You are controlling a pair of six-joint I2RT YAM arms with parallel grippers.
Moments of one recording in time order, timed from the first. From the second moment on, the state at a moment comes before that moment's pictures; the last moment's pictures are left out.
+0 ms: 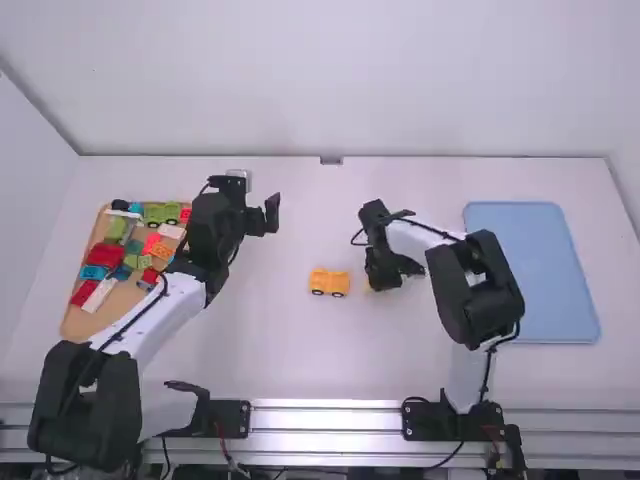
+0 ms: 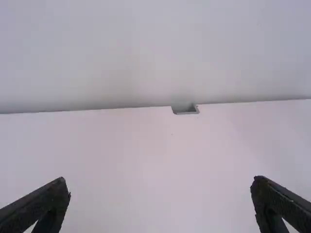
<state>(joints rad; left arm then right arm) -0.18 1.33 0.71 0.30 0.04 -0.13 0.41 1.99 1.18 -0.78 -0.04 1.78</state>
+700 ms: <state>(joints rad) -0.18 1.33 0.71 0.30 0.04 -0.13 0.37 1.99 1.17 -0.80 -0.10 1.76</state>
